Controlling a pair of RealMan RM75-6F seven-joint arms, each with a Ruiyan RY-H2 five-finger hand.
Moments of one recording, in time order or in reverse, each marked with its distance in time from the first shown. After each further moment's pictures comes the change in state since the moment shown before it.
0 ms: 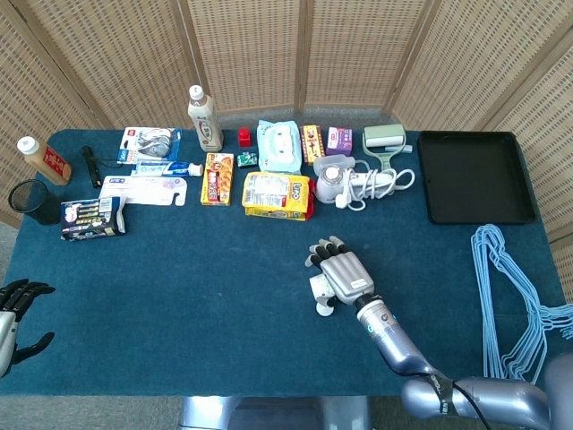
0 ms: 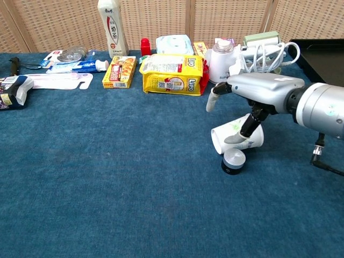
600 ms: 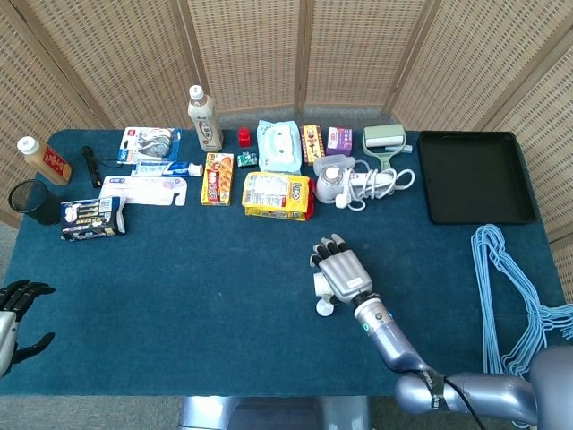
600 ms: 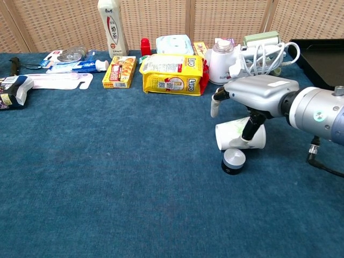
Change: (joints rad) left arm -0.002 -0.010 -0.001 0.017 -0.004 -0.007 -0.012; right arm 0.044 -0.029 -0.025 0.040 0.061 0.020 -0.141
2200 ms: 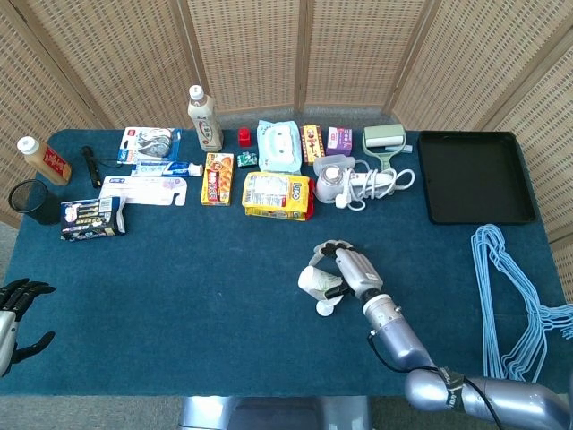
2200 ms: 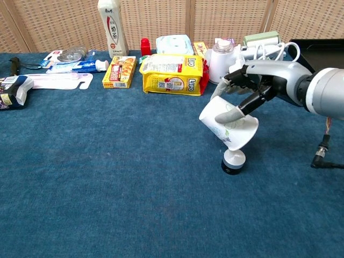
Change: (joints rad) left arm 0.002 0.009 0.000 -0.010 0.011 0.011 0.003; right arm -0.096 0.102 0.166 -0.167 0.155 -0.110 0.529
